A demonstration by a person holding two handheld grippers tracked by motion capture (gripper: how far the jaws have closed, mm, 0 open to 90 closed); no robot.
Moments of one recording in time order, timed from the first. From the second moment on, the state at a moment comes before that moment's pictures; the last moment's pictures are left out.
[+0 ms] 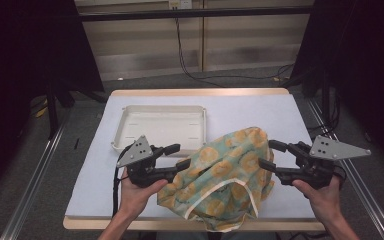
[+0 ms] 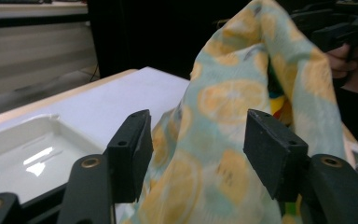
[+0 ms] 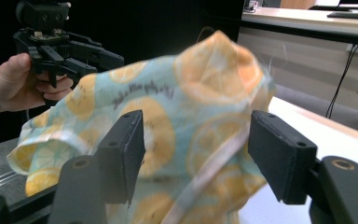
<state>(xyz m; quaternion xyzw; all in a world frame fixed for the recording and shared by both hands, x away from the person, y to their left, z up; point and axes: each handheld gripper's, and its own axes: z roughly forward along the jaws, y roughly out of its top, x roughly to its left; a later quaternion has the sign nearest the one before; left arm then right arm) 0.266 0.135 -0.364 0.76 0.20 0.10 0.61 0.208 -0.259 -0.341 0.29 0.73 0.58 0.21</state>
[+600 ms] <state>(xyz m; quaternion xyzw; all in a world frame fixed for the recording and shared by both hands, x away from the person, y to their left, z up) 0.267 0.106 -0.376 0.80 0.15 0.07 0.57 0.221 -0.242 -0.354 0.29 0.74 0.57 0.19</state>
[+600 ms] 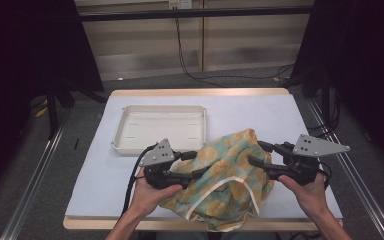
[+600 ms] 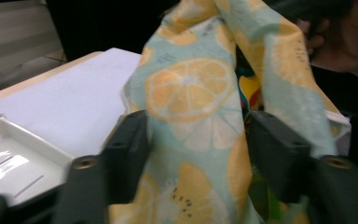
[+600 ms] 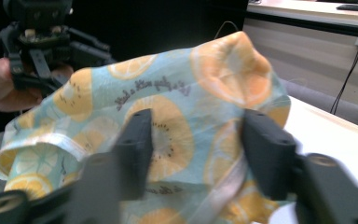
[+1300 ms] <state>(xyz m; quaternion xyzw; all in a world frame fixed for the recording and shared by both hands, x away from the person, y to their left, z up) 0.293 0.132 -0.358 0.76 0.21 0.04 0.62 0.193 -0.288 -0.346 0.30 0.72 0.60 0.20</state>
